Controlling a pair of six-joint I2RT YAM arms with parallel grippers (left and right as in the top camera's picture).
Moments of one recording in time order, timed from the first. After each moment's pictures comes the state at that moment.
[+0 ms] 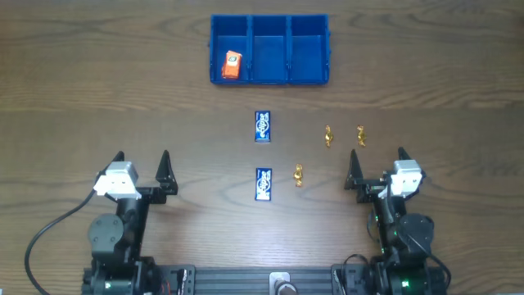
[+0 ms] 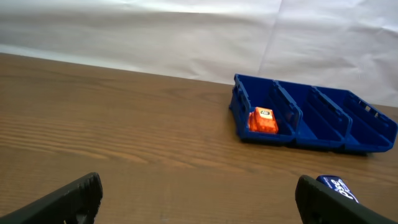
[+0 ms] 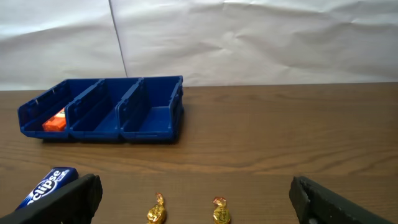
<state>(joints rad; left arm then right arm) -0.04 0.01 0.02 -0.11 0.05 -0.17 0.09 0.01 0.01 -0.08 0.02 0.06</state>
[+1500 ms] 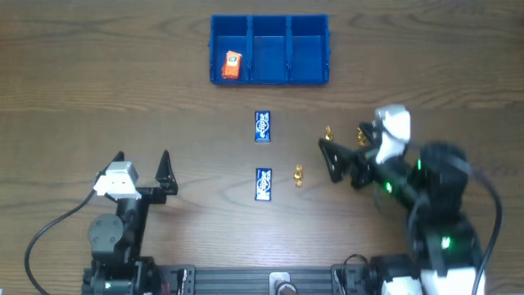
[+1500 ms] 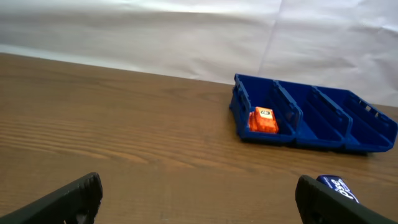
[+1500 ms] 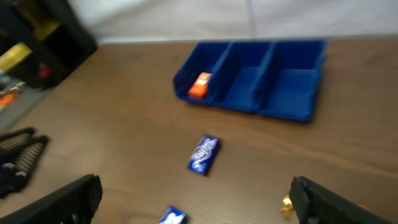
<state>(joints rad) -0.04 0.01 0.02 -0.11 0.05 -0.17 0.09 0.71 0.77 -0.53 -0.51 0.15</state>
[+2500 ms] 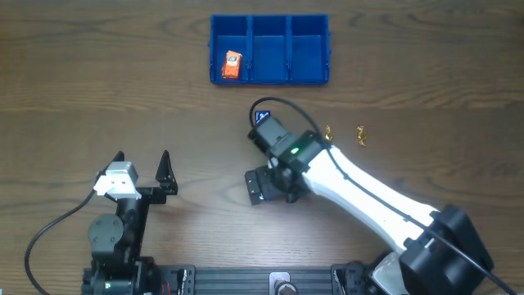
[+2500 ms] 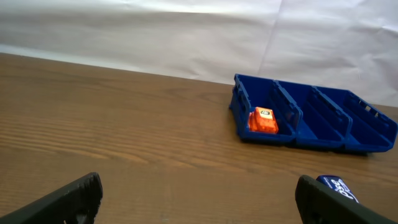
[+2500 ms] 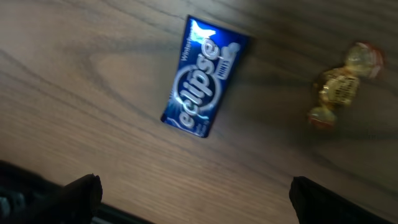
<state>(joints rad) -0.04 0.01 0.02 -0.11 0.05 -0.17 0.79 1.57 1.07 -0.92 -0.16 0.54</state>
